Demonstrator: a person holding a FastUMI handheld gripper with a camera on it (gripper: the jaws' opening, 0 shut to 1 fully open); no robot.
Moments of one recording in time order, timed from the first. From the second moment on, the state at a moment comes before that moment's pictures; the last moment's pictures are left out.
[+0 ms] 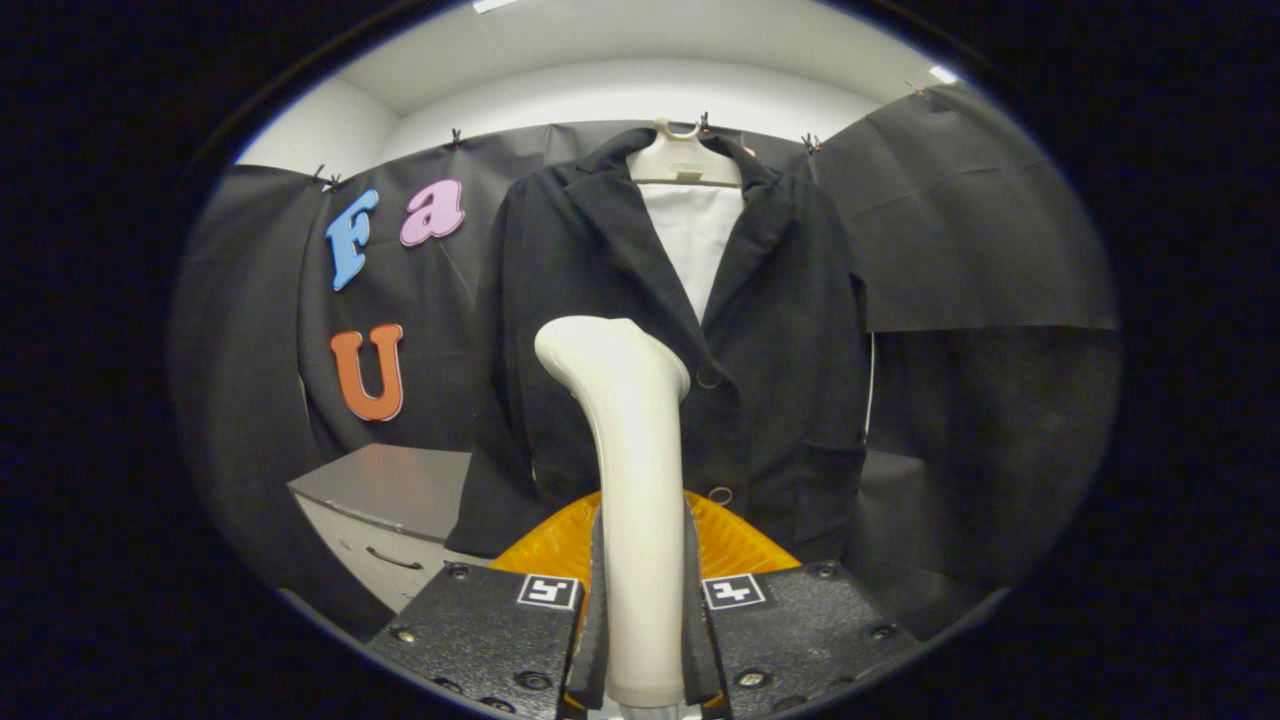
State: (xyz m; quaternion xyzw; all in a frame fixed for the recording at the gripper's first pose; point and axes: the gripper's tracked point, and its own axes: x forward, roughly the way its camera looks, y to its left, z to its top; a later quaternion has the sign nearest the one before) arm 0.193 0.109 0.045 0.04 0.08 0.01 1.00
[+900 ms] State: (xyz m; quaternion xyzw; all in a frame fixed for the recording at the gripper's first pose) arm 0.152 0.117 -0.139 0.00 0.19 -0.02 0.98
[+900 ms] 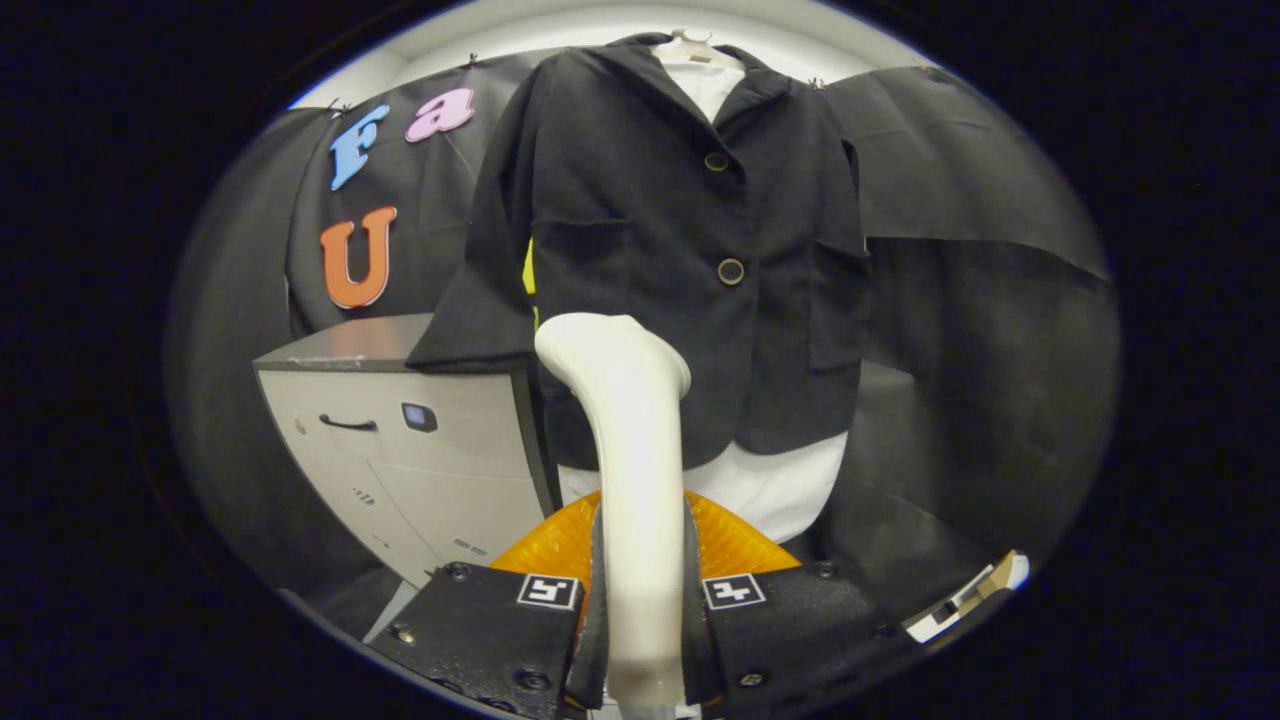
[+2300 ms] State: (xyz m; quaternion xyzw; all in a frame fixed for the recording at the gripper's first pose) arm 0.213 -0.043 0.139 0.08 -0.03 -0.05 1.00
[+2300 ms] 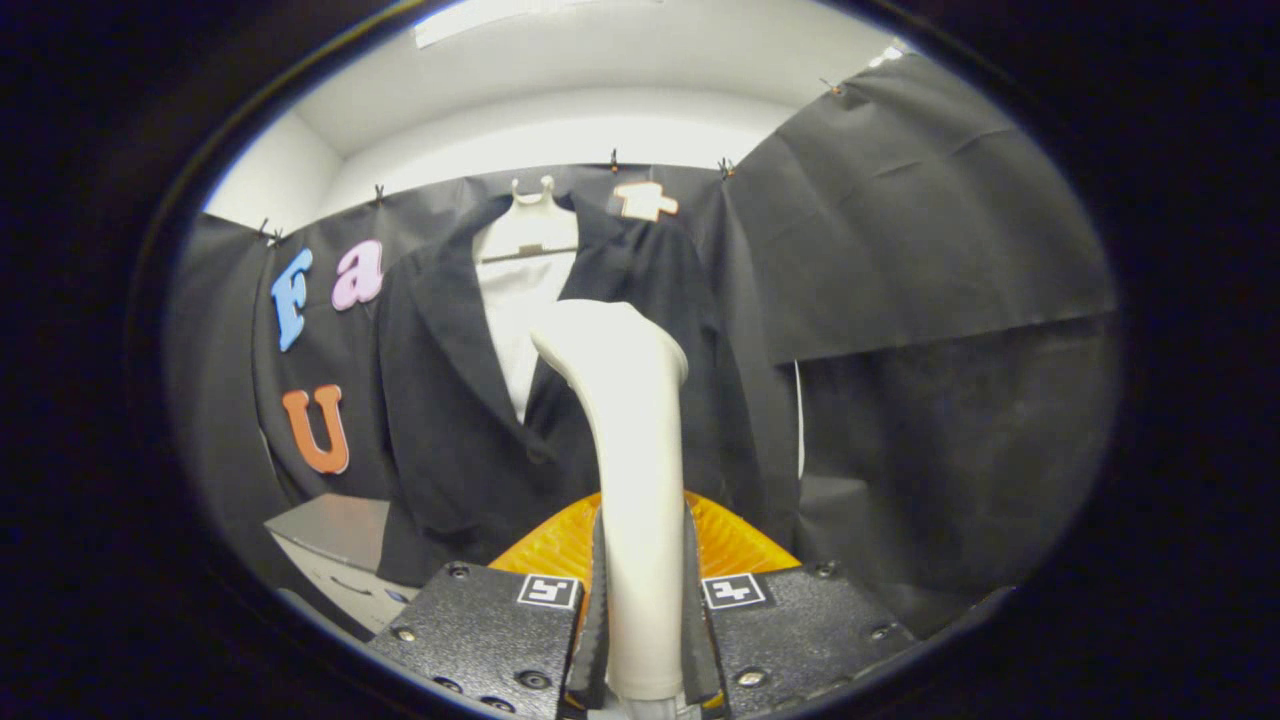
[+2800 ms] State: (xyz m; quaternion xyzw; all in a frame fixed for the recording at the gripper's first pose) arm 0.317 -0.092 0.252 0.08 -0.12 -0.04 0.99
